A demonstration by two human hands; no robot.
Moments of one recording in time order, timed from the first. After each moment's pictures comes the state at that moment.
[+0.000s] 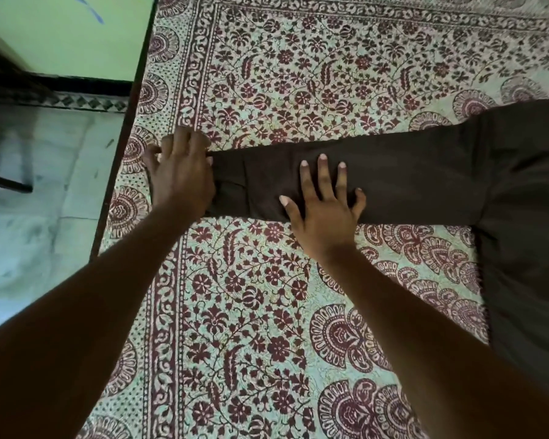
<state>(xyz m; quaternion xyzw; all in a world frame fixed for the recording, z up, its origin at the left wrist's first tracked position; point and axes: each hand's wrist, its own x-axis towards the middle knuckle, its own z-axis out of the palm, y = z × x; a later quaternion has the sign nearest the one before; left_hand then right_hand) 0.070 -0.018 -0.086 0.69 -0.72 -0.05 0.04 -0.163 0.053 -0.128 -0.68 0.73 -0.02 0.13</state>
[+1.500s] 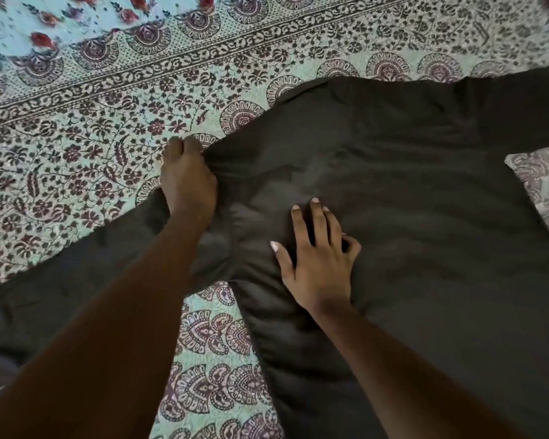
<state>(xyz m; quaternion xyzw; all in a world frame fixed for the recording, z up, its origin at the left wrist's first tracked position) -0.426 -0.090 -0.104 0.62 -0.76 -0.13 0.16 -0.538 0.130 -0.137 -0.50 0.87 -0.06 0.02</state>
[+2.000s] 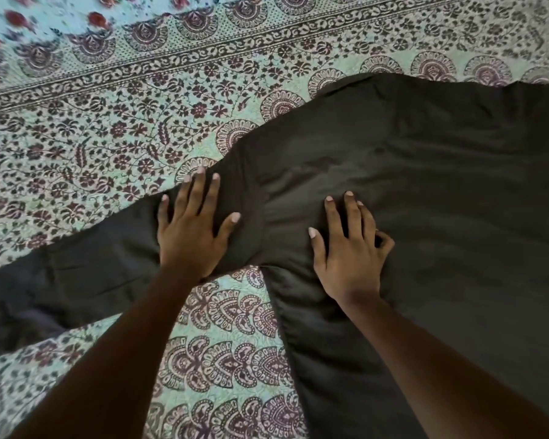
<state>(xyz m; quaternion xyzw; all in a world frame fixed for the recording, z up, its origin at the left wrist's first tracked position) -0.309 -0.018 -0.134 0.54 -0.84 -0.06 0.00 -0.539 0.127 -0.133 -0.50 0.86 -0.04 0.04</state>
